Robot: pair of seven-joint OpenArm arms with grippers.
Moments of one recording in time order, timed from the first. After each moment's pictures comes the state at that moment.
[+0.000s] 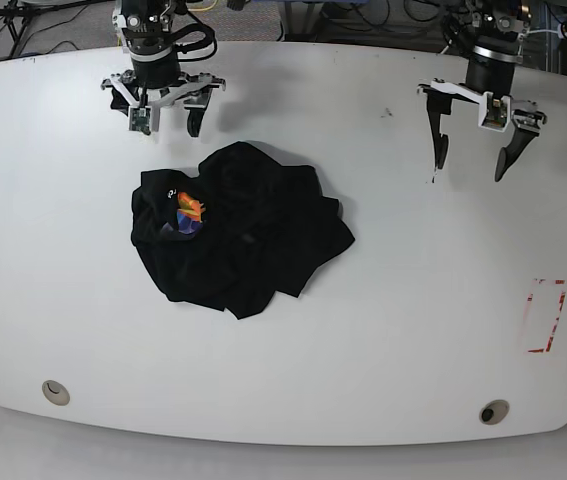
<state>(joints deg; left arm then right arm) 38.1 -10.1 -12.4 108.9 -0.7 -10.8 -9.4 -35.9 1.5 5.2 110.6 7.0 1.8 -23.6</state>
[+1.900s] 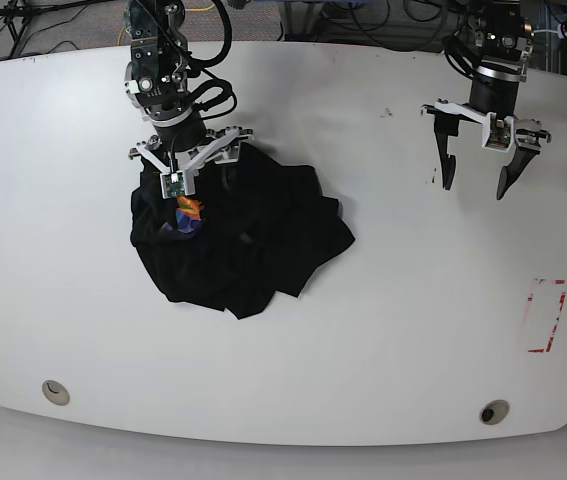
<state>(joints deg) 33.9 -10.1 -13.0 108.3 -0.3 -11.3 -7.0 -20.8 3.8 -1.8 105.9 8.1 5.4 -31.7</state>
